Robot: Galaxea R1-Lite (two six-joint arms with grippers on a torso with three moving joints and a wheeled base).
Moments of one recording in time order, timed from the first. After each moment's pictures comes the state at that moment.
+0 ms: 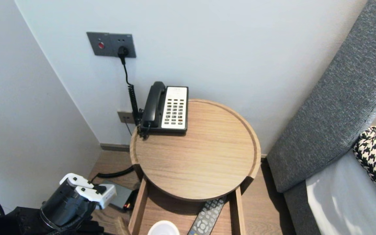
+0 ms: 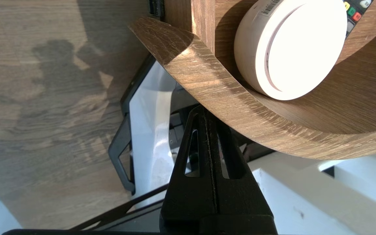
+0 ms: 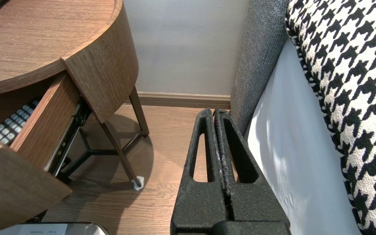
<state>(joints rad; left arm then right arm) -0.73 1.48 -0.47 -0.02 -0.06 -0.50 -0.01 0.01 0.00 -0.05 -0.01 0.01</state>
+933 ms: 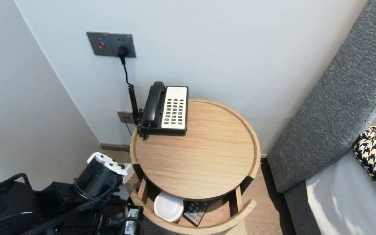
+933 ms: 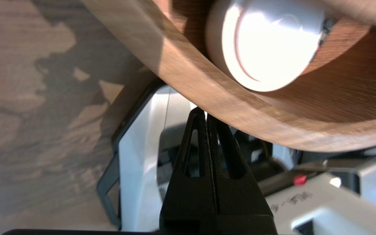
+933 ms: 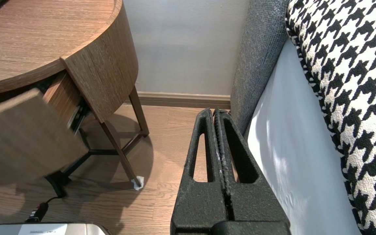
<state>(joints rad) -0.73 1.62 -0.61 -0.09 -0.01 -0.53 -0.01 0.01 0.00 -0.05 -0.01 0.01</state>
